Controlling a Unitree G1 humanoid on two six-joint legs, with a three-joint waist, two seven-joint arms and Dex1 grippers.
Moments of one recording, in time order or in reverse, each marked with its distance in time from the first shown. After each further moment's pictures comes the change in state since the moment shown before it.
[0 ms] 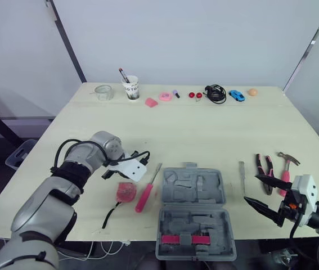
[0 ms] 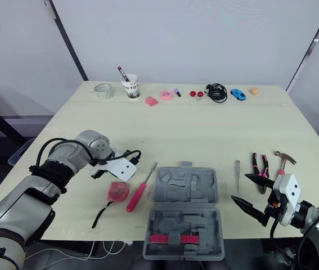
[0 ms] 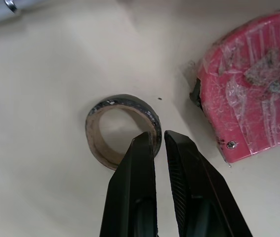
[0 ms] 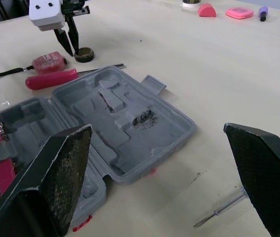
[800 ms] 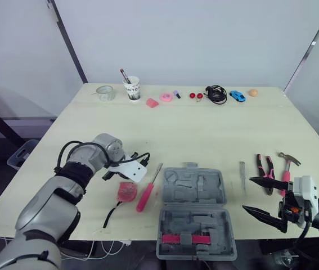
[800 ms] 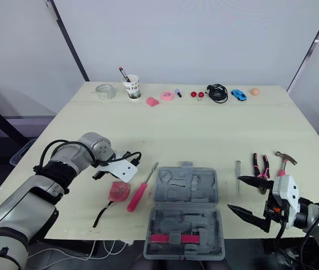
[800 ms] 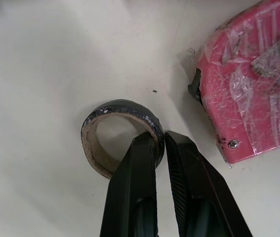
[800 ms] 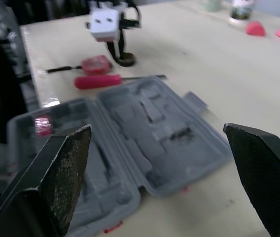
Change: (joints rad) left arm -0.013 -0.031 -0.014 0.062 0.045 -0.004 0.043; right arm -0.016 -0.052 0.012 -0.046 0.049 -0.021 0.175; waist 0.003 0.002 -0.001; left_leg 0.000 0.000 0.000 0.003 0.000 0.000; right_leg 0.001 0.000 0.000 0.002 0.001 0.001
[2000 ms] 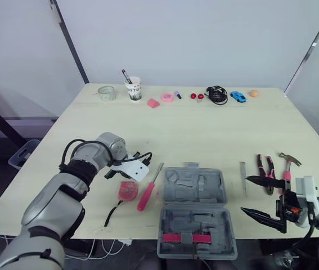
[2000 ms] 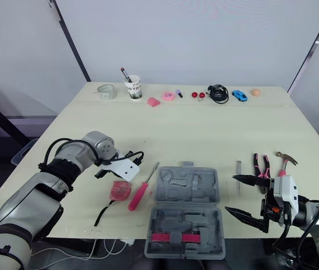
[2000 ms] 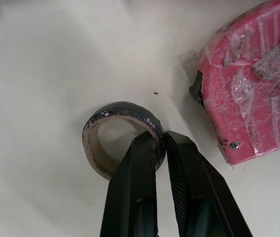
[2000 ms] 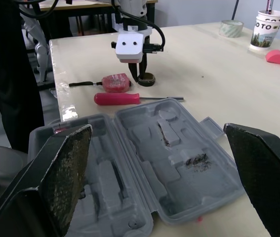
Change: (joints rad) left arm -0.032 -0.027 -0.016 0.046 0.019 -0.013 0.003; right arm -0.024 0.021 0.010 0.017 0.008 -0.045 0.043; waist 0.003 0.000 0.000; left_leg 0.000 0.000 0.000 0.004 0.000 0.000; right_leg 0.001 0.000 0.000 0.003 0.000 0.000
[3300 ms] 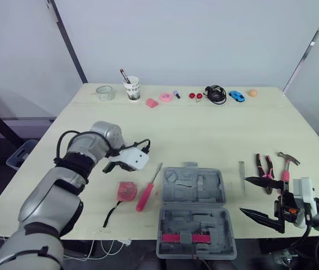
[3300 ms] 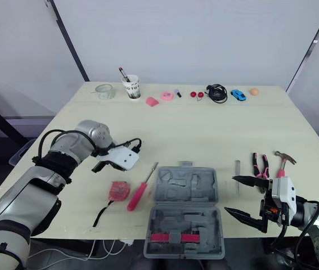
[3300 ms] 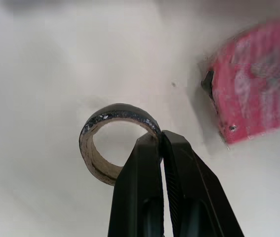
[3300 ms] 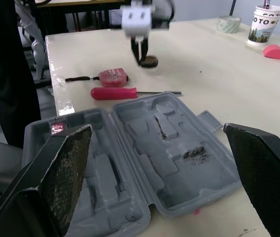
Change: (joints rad) left arm -0.057 0.022 0.088 -0.090 -0.171 0.159 -0.203; right arm -0.009 0.008 0.023 0.040 -0.019 -0.041 0.008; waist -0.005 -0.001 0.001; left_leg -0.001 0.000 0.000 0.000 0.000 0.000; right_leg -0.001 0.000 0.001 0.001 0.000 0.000
